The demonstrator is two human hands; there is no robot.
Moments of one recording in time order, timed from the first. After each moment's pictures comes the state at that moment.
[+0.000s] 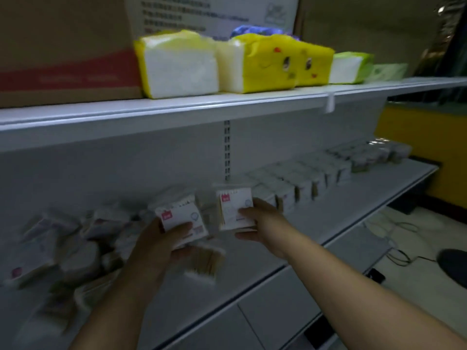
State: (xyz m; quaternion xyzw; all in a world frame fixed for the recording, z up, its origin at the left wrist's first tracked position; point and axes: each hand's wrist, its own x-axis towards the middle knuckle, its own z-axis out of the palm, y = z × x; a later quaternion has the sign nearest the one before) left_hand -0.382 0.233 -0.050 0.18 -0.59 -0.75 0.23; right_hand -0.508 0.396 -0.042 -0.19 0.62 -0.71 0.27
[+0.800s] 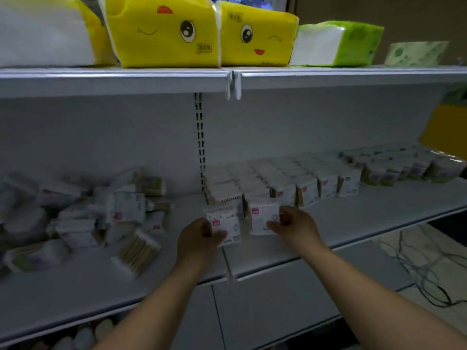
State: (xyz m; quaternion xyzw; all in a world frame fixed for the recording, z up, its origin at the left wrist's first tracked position) left_hand -0.531 0.376 -0.124 0.36 -0.79 -0.43 0.26; right_hand -0.685 0.535 -0.109 -0.28 0.87 -0.40 0.06
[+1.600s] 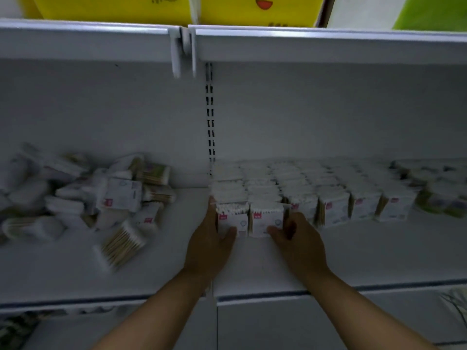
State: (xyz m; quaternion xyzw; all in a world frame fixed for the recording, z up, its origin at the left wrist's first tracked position) left_hand -0.594 0.383 -0.164 0.34 -0.81 -0.34 0.34; right_hand -0.737 0.515 -0.151 -0.35 0.84 -0.41 0.02
